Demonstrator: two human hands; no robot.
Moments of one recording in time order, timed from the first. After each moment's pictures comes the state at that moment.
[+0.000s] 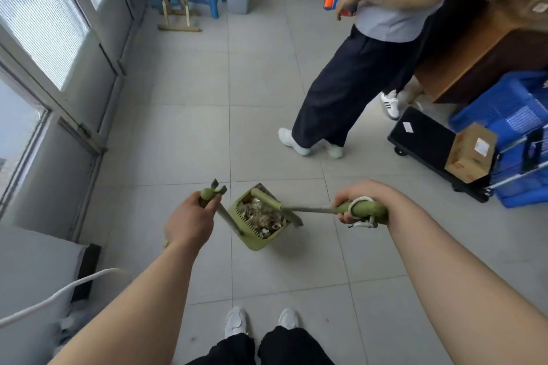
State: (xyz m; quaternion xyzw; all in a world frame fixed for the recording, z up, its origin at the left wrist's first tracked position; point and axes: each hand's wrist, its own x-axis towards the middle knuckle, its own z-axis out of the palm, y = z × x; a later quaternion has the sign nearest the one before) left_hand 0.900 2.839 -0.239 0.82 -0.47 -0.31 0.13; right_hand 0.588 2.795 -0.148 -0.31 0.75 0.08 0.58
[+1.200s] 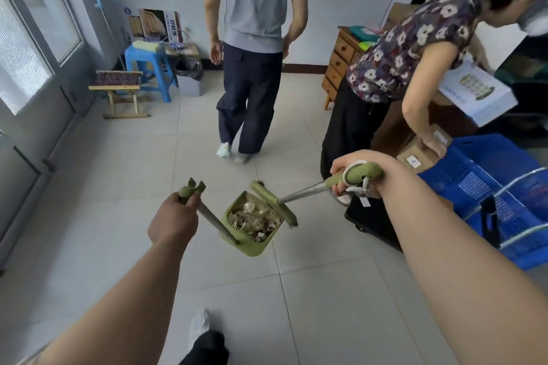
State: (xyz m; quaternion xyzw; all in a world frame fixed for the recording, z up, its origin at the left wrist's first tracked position) left_hand 0.646 2.511 -0.167 0.80 -0.46 -0.29 0.25; right_hand 0.321 2.492 -0.003 -0.20 0.73 -0.10 0.65
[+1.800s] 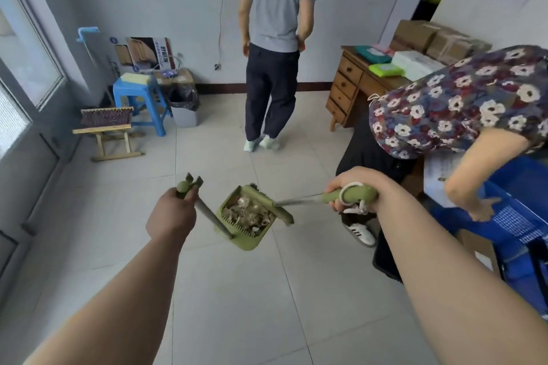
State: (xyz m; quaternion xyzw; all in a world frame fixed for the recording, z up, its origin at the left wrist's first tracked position) left_hand 0.703 2.193 -0.124 0.78 -0.48 -0.27 0.27; right_hand 0.379 2.221 -0.009 -0.30 0.76 -0.12 0.57
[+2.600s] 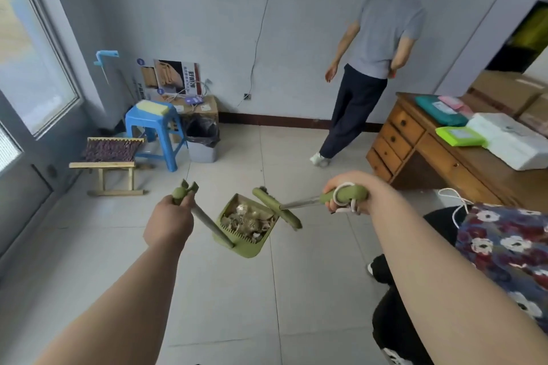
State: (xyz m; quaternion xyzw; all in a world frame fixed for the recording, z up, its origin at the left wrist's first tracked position) left_hand 0.647 1.768 -0.134 0.82 -0.37 -0.27 0.33; right_hand 0.322 1.728 -0.015 -0.34 0.72 -0.10 0.59
